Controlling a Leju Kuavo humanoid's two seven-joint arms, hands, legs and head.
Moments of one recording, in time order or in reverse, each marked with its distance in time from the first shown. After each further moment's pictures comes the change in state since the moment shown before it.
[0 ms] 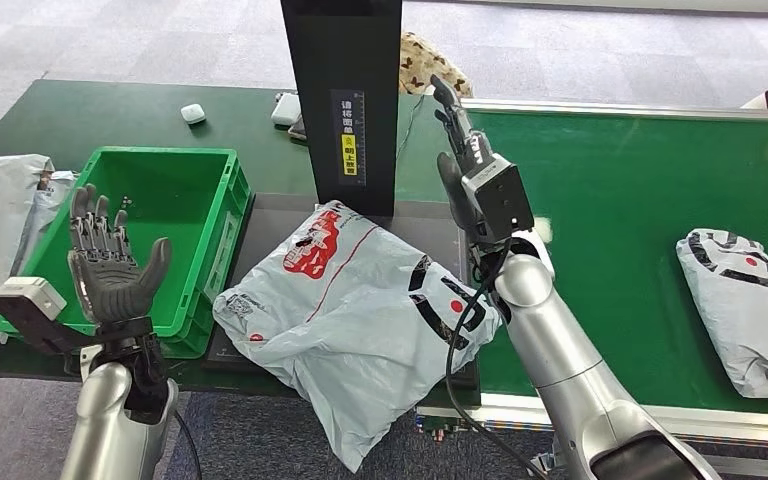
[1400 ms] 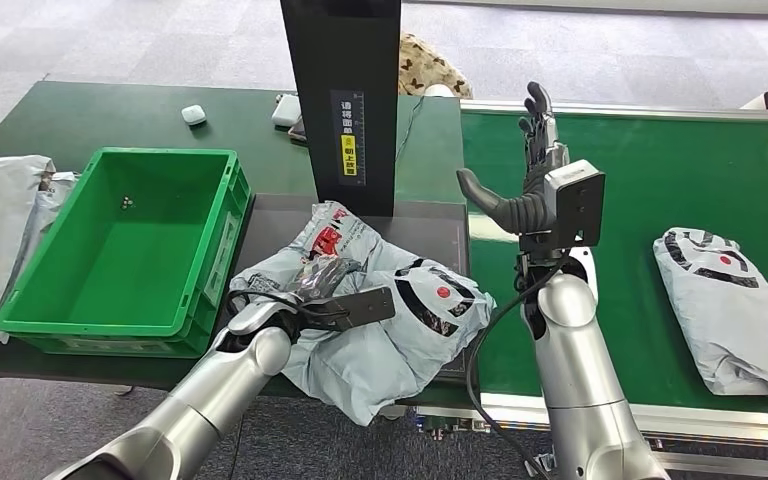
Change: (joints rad) left arm -0.391 -0.064 -0.542 0.683 -0.976 -0.231 0.462; right arm 0.144 0.063 -0.287 -0.141 0.097 0.010 0.050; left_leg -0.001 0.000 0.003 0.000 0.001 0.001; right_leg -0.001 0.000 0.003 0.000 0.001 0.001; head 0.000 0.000
